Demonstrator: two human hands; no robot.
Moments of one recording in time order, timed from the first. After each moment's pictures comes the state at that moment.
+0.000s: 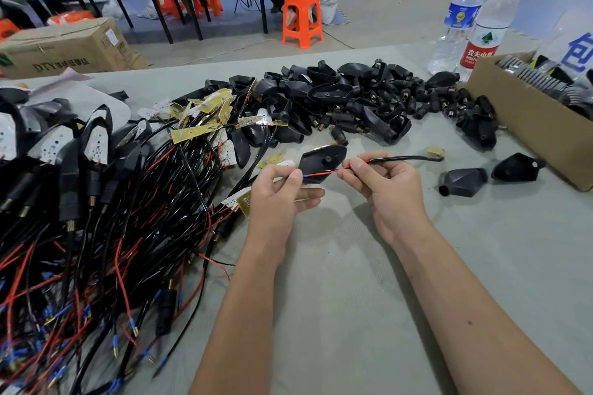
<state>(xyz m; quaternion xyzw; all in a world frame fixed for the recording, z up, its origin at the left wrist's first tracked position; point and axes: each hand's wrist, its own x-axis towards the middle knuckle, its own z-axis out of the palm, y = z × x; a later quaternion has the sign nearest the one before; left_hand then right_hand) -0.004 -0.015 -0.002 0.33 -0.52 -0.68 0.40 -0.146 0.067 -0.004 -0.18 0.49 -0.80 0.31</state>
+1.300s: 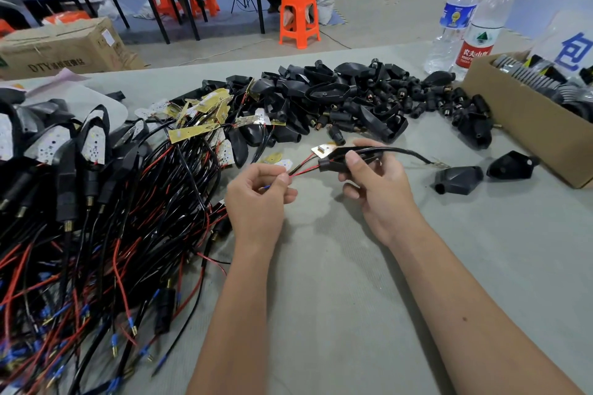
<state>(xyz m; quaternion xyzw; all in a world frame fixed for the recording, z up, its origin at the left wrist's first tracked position) 0.005 -0.025 -0.002 0.40 -0.57 -0.53 0.48 -0.142 0.065 -0.001 -0.21 0.49 -0.78 0.33</state>
